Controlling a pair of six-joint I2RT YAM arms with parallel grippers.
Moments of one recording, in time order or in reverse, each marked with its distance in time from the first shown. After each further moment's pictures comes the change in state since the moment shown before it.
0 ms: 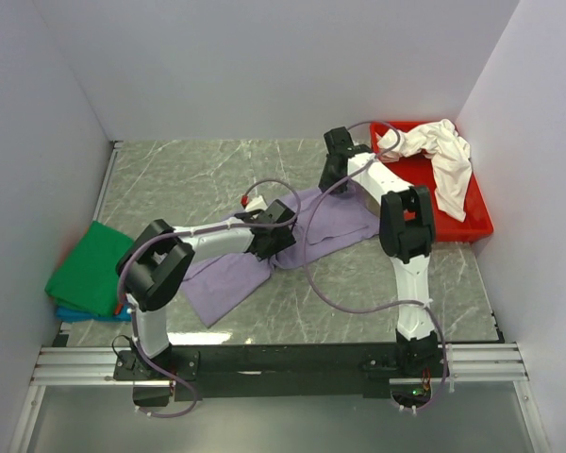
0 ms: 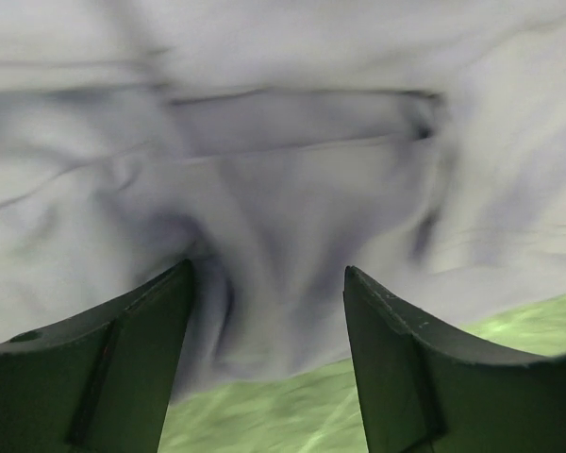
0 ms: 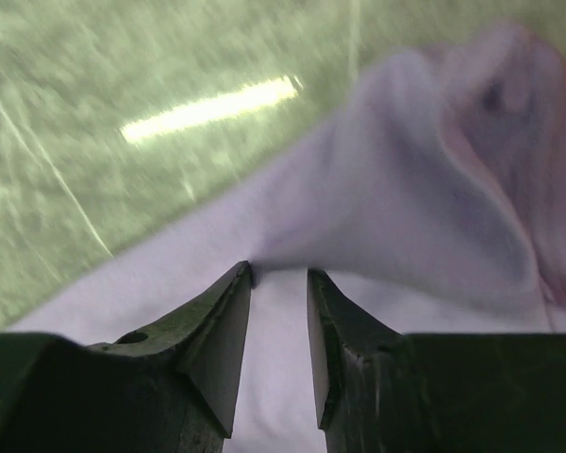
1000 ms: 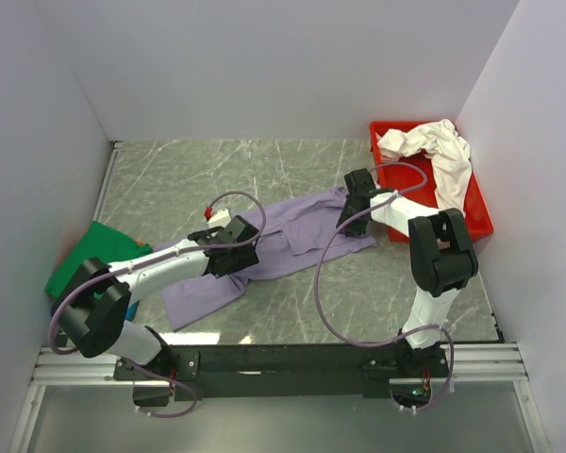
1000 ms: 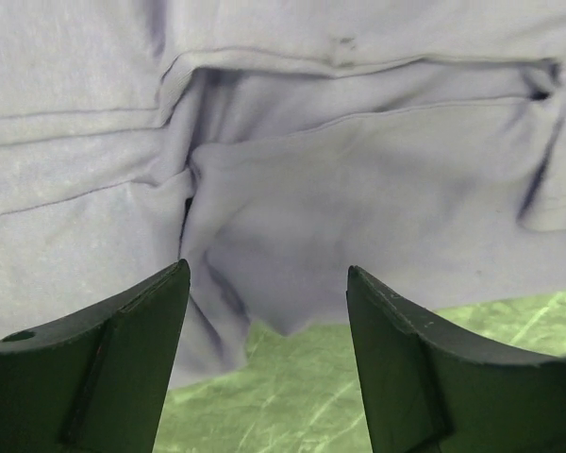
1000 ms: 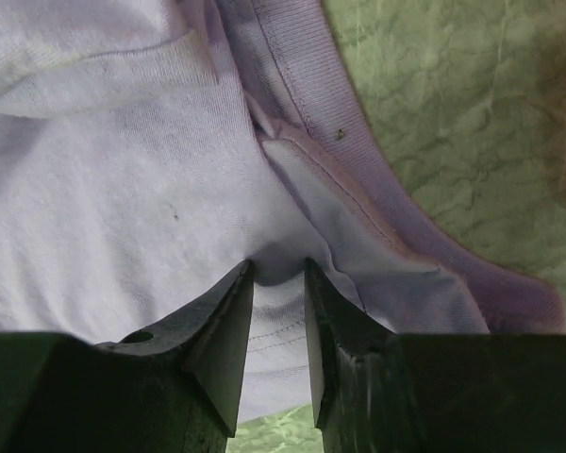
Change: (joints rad) left arm 0.051 -0.433 -0.363 -0.141 -0.072 0.145; right arm -0.026 -0.446 -0.769 0.239 -0.043 0.072
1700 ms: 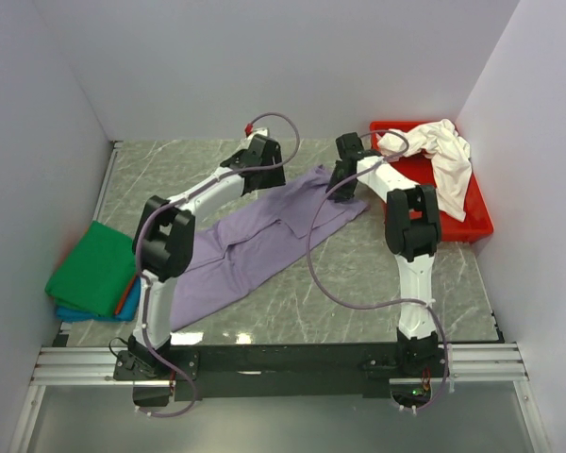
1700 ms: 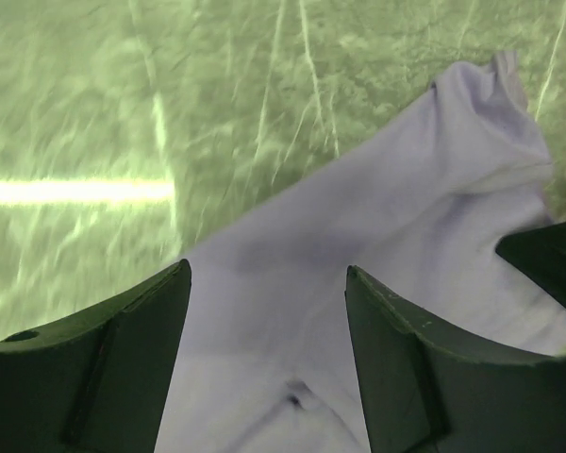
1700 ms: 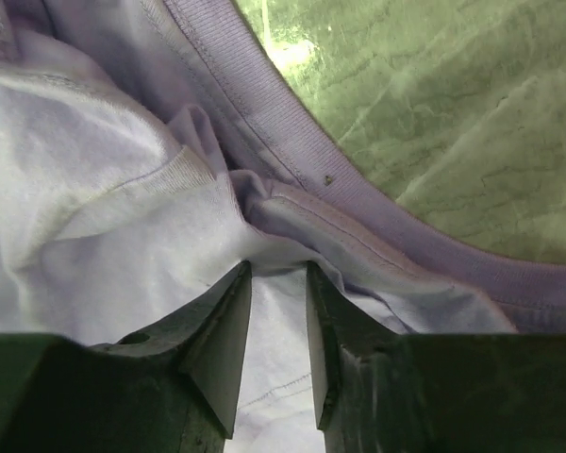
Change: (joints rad) left arm 0.199 0.634 0.871 0.115 0.099 0.474; right arm -0.038 0.419 0.656 -0.221 -0.047 -0.035
